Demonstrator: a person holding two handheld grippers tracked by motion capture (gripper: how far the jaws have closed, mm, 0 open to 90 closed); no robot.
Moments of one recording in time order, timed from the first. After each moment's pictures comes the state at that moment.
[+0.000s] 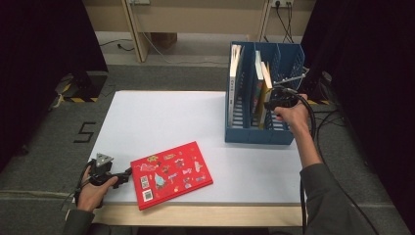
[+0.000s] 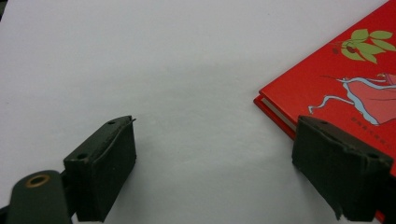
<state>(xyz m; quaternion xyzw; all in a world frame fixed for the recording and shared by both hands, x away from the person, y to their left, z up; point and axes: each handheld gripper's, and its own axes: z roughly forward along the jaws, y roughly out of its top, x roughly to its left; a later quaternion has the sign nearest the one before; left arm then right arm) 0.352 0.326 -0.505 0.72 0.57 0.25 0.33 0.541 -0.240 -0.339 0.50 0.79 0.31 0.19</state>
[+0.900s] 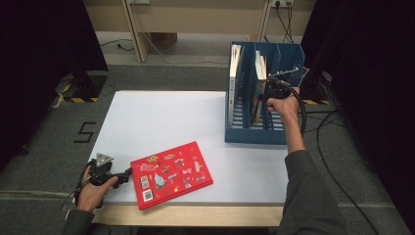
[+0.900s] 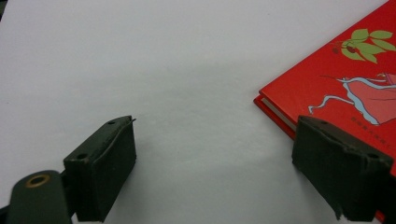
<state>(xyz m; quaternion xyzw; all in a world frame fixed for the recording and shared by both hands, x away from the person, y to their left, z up) 0.352 0.326 -0.505 0.72 0.57 0.25 0.33 0.580 -0.230 -0.346 0.51 0.77 0.33 0.19</state>
